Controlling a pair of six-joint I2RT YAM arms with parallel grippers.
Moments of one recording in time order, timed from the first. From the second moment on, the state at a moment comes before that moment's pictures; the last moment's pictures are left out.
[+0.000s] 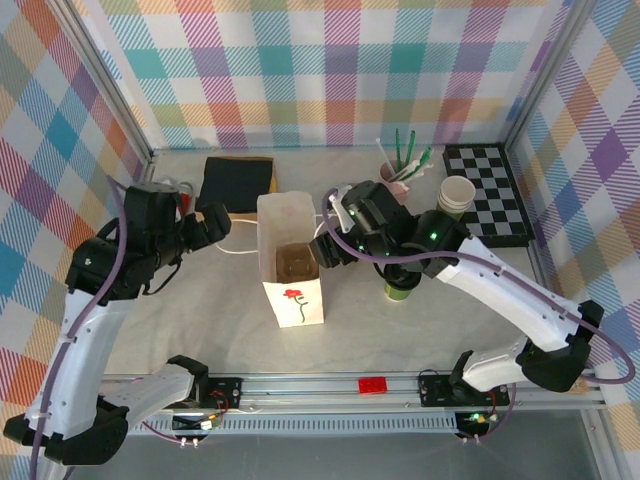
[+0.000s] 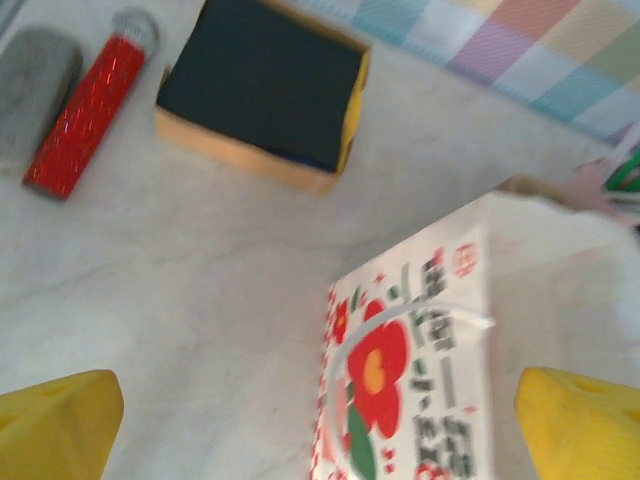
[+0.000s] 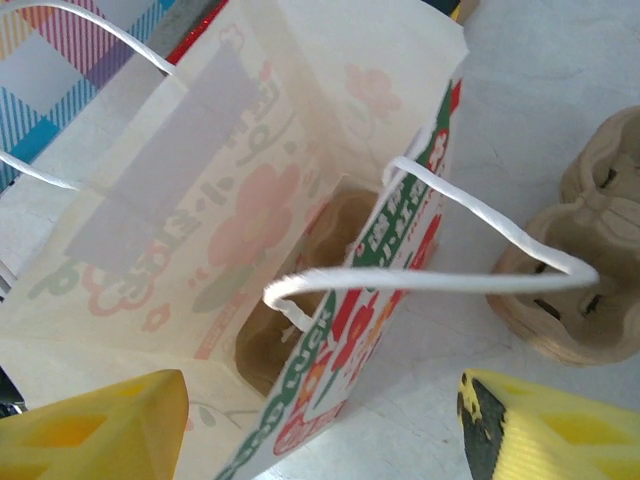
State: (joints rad) left arm -0.35 1.01 1.47 -1.24 -0.17 -0.62; right arm 0.98 1.37 1.58 -0.94 0.09 0.32
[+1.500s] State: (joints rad) left arm -0.34 0.93 1.27 -1.05 0.21 -0.68; right arm 0.91 1.36 1.51 -0.89 0.14 0.35
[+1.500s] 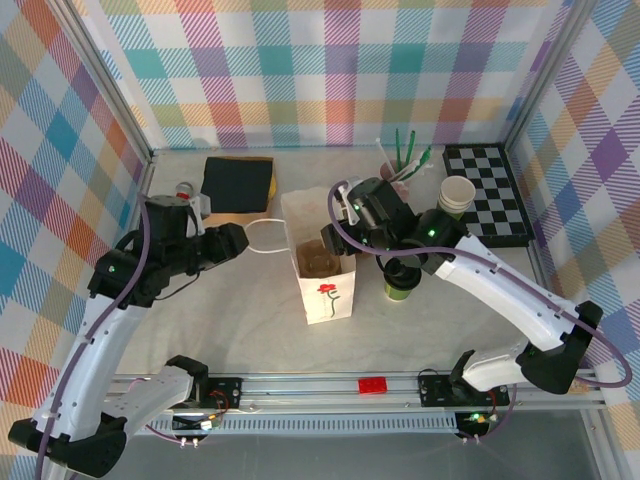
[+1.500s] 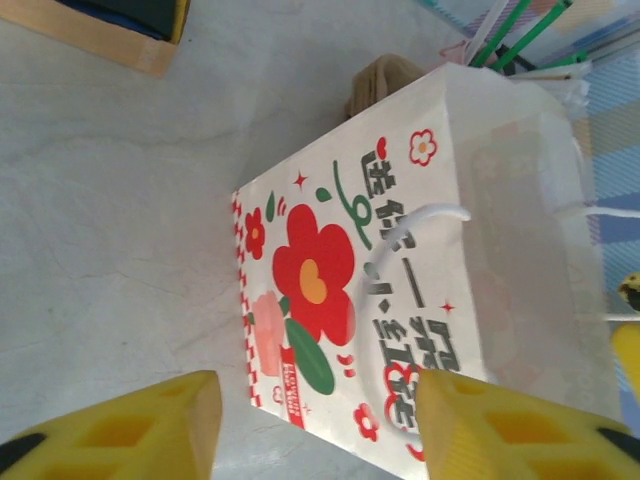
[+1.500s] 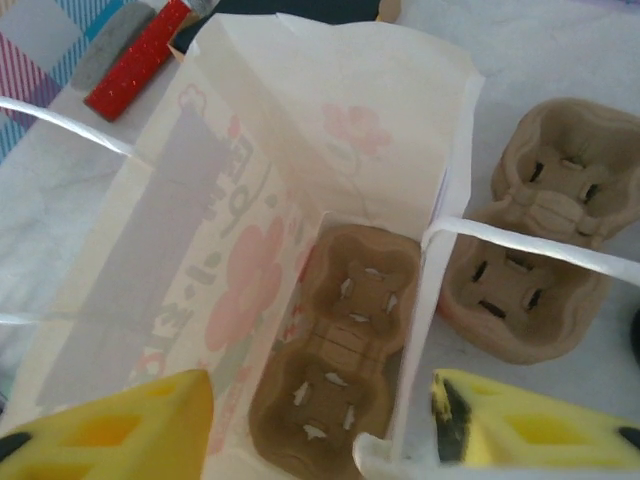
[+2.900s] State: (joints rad) left arm -0.34 0.98 1.21 -1.02 0.10 -0.60; right arm 0.38 1.31 1.23 -1.20 0.00 0.83
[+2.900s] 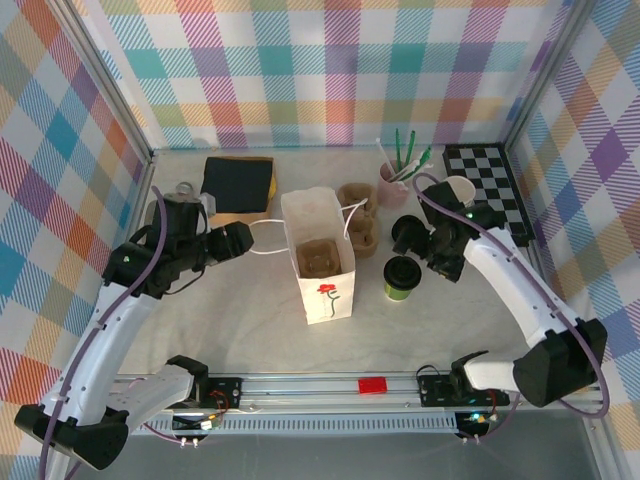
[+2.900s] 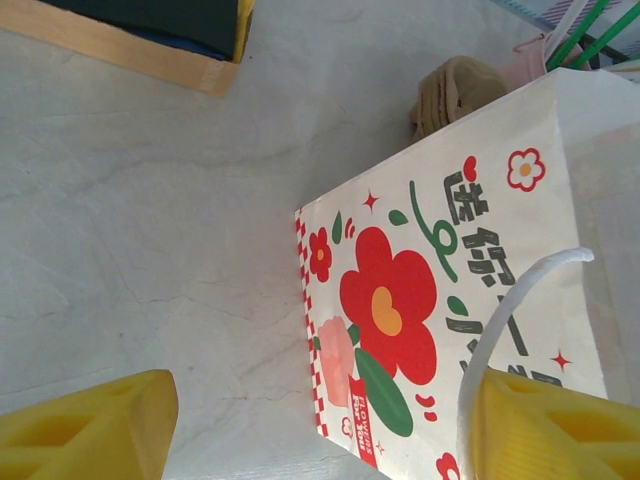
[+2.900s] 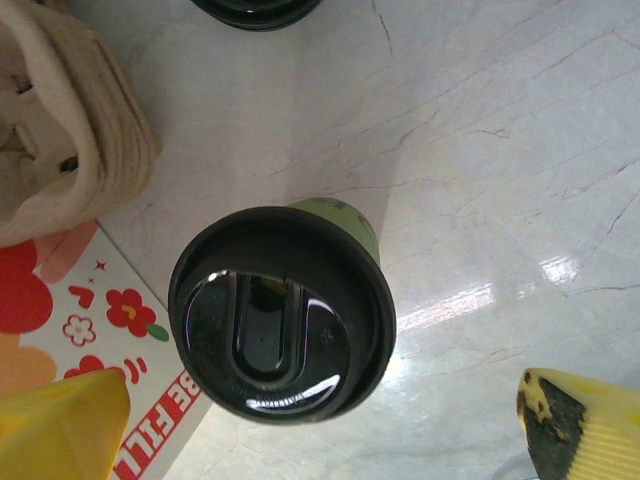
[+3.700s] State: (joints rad) left arm -0.34 0.96 1.18 -1.01 0.08 -0.60; right arm 0.52 1.47 1.28 -1.19 0.07 0.93
